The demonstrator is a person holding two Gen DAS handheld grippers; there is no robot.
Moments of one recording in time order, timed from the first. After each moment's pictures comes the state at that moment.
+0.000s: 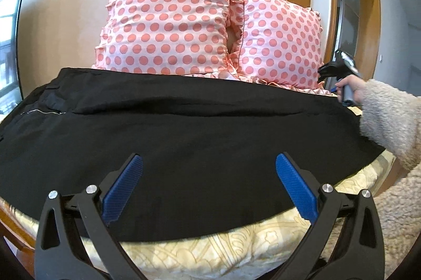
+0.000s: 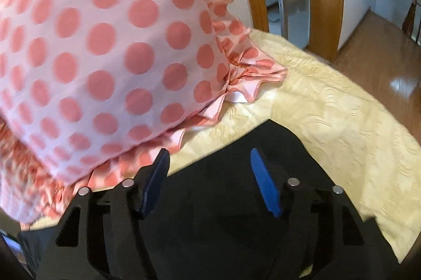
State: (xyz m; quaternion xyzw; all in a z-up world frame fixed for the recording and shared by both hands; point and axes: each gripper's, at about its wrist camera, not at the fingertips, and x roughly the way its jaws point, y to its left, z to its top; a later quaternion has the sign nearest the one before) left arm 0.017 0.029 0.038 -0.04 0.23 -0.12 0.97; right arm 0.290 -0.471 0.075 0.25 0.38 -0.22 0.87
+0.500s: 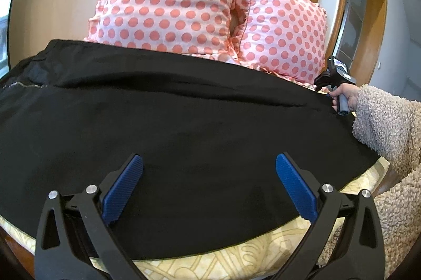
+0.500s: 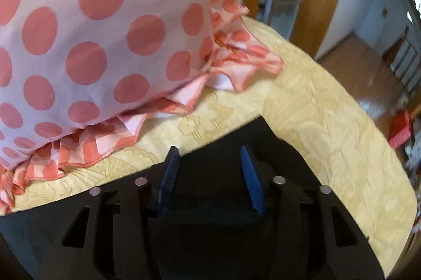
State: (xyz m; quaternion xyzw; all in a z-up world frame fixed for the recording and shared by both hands) left arm 0.042 0.037 0.012 -0.08 0.27 -0.14 0.95; right arm 0.312 -0.456 0.046 0.13 0.42 -0.26 0.86
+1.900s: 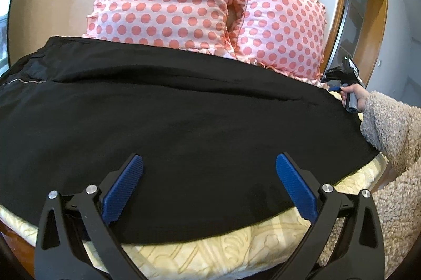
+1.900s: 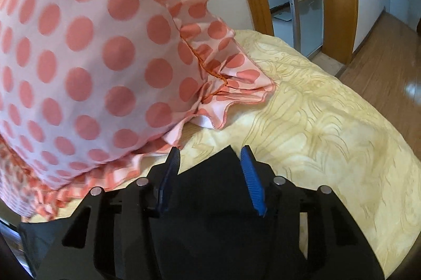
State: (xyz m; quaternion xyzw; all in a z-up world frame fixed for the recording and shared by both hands) left arm 0.038 0.022 0.013 -0.07 0.28 -0.14 0.95; right arm 0.288 -0.534 0.050 0.24 0.37 -0.17 0.88
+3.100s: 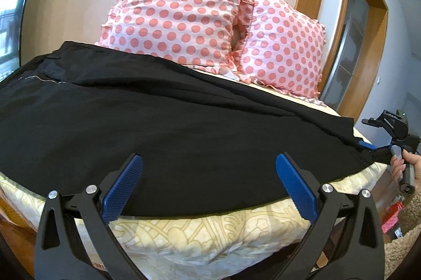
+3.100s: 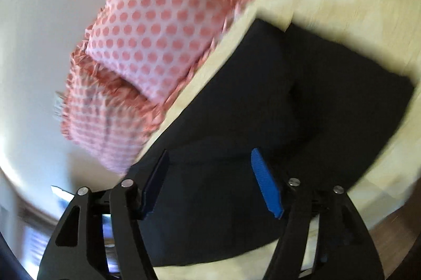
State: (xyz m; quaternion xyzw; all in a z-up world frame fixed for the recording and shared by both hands) left arm 0.002 0.040 0.027 -0.10 0.24 -0.12 0.96; right arm 0.027 -0.439 0.025 0.50 0.31 0.07 0.80
